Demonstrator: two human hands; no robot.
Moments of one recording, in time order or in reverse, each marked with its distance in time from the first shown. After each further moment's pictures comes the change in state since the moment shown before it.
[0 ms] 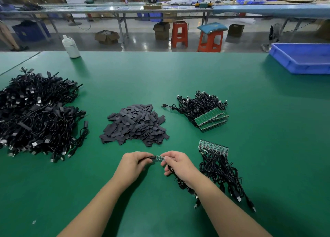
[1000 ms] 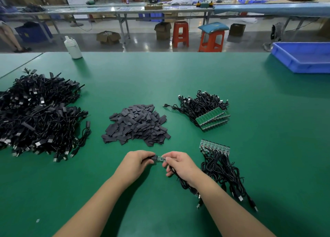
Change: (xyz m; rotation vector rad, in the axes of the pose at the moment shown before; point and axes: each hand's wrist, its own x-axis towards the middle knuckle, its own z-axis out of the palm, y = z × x) left_hand 0.005 -0.002 -0.004 0.154 -0.060 0.096; right_hand -0.002 -0.003 -0.001 -0.049 -0.023 0.003
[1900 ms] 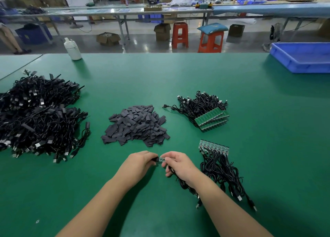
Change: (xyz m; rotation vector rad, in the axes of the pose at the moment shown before) left_hand 0.000 0.003 0.007 0.141 0.009 0.170; right_hand 0.001 0.003 0.000 0.025 -0.017 -0.006
